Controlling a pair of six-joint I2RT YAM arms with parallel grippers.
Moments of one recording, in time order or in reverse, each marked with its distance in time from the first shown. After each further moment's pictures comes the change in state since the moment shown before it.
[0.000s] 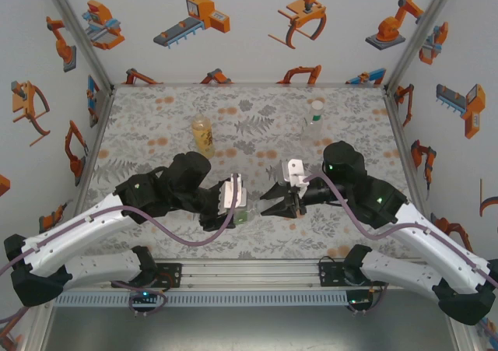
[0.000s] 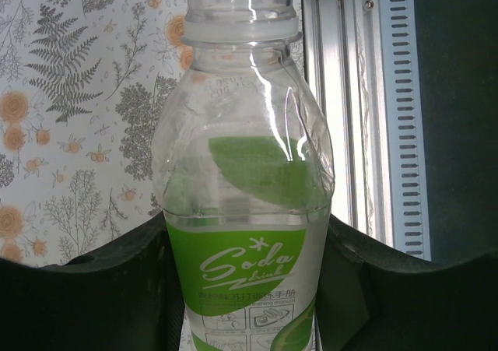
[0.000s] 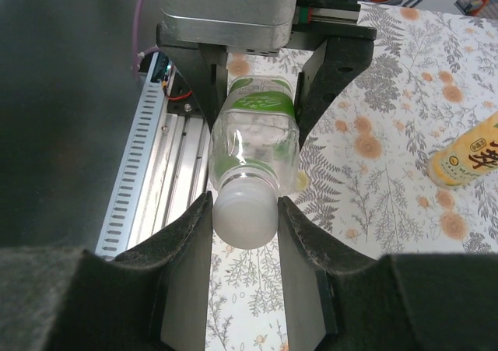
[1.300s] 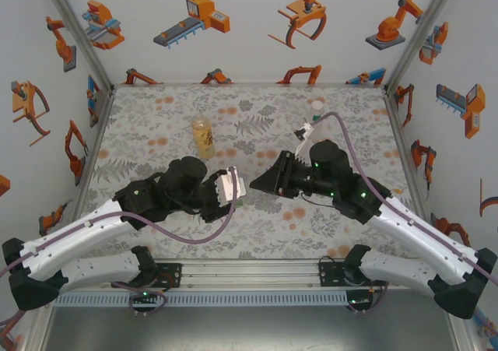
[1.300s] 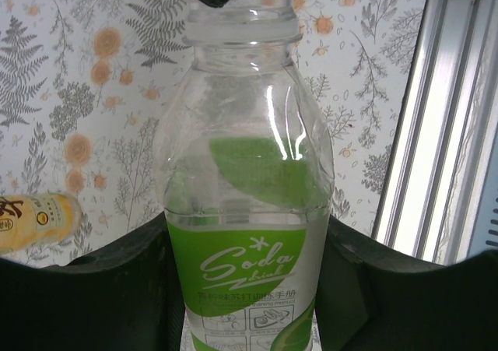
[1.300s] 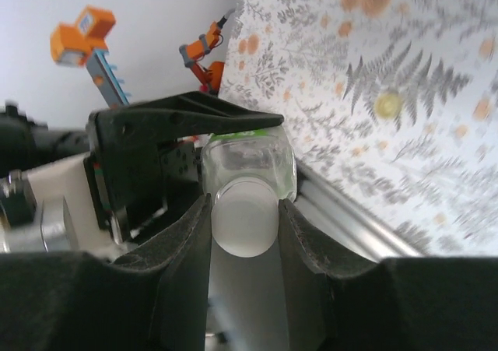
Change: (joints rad) left arm -0.002 -0.053 -0.094 0.123 -0.290 -0.082; right arm -0.004 0.077 -0.053 0.061 0.521 1.445
